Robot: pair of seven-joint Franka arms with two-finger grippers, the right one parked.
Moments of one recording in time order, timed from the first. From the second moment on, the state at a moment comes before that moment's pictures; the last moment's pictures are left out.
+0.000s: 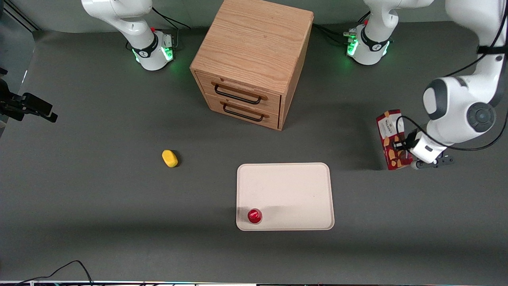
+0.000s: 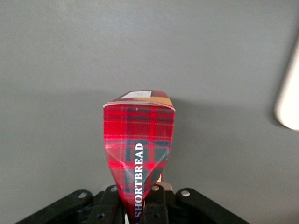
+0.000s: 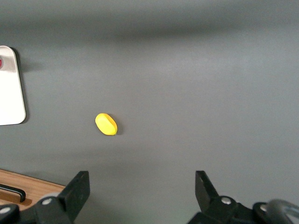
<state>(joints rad) -0.11 0.14 0.10 -2.06 -0.10 2.06 -0.12</state>
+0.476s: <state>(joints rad) -0.13 0.06 0.04 -1.59 -0.06 1.50 -0.18</state>
